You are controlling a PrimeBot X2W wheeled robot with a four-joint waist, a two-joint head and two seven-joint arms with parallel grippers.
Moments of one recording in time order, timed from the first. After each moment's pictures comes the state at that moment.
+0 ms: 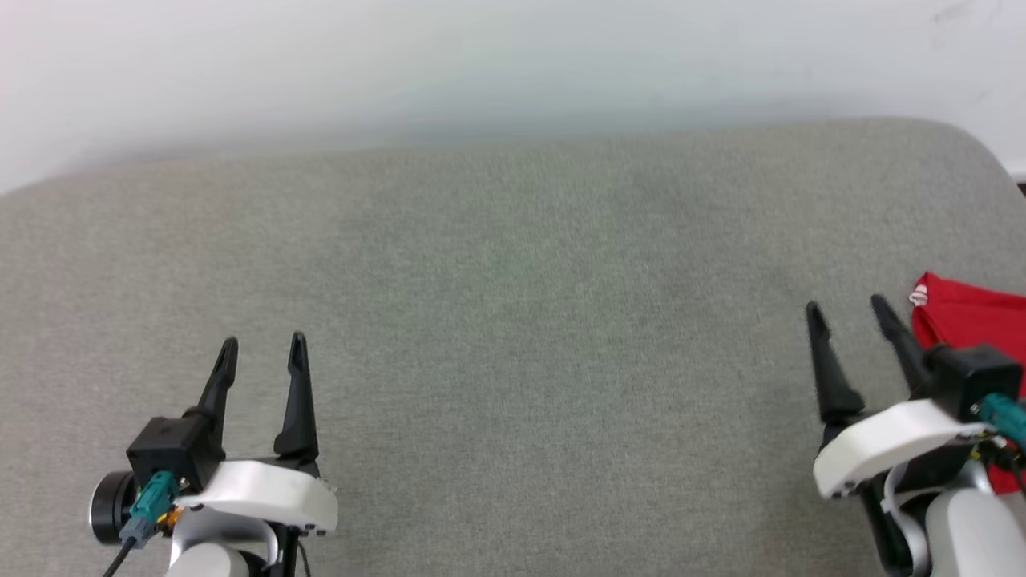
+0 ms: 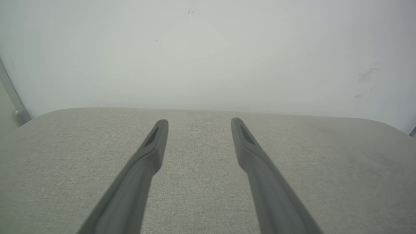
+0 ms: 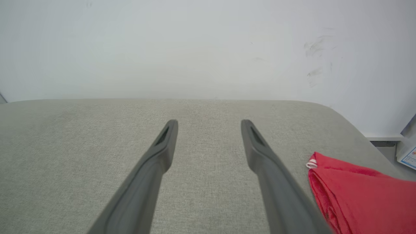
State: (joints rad) left arm -0.11 0.38 -0.32 0.02 -0.54 0.28 -0.26; right arm -0.19 -0.10 -0.04 0.15 0.12 0.13 -0.04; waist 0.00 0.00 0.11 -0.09
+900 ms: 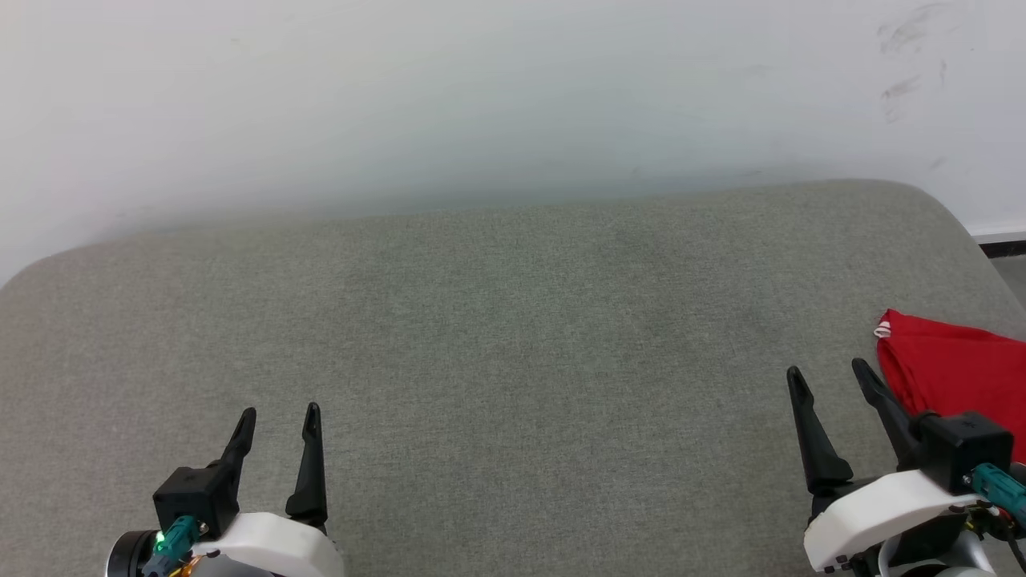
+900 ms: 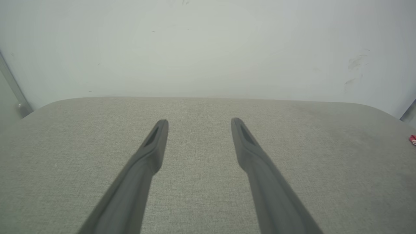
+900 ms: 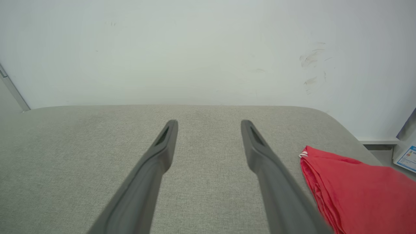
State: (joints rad) left arm -0.01 0.40 -0.36 0.06 -0.56 0.28 -0.23; right arm 0.03 -0.07 -0.01 -0.08 0.11 0.13 0.05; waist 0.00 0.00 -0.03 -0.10
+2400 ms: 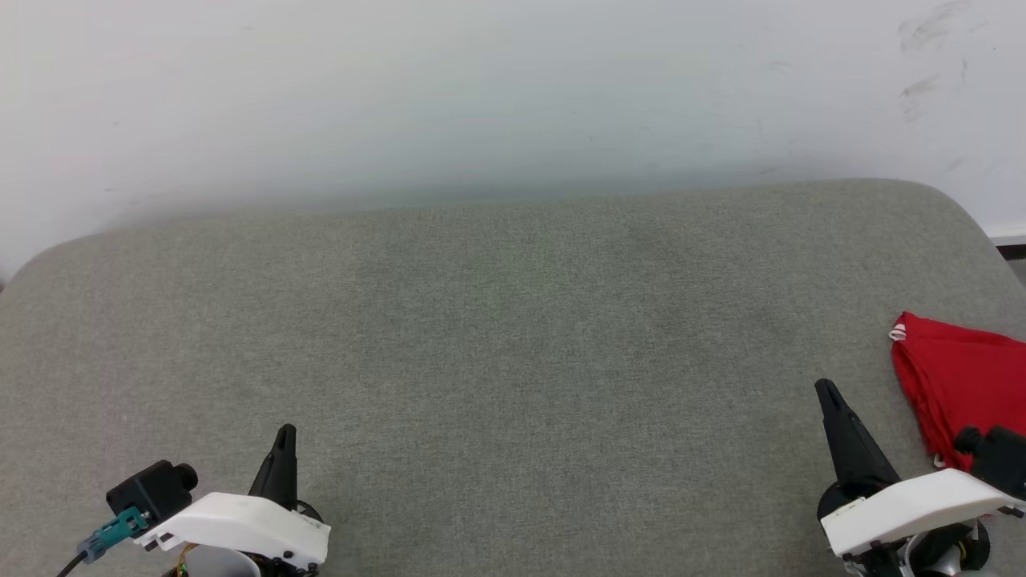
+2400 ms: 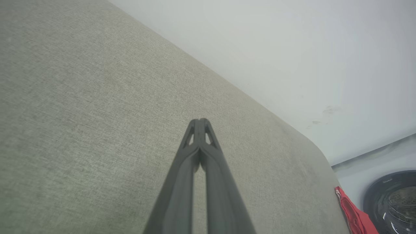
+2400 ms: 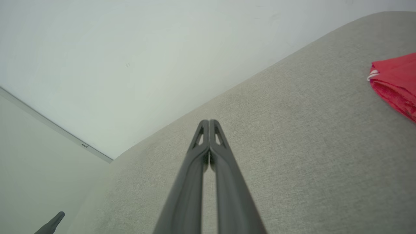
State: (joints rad) left arm -0.02 0.27 -0.21 0.16 -0.96 0.13 -0.11; right arm 0.00 -0.06 -0.03 0.06 0.68 0.13 0.06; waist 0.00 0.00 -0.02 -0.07
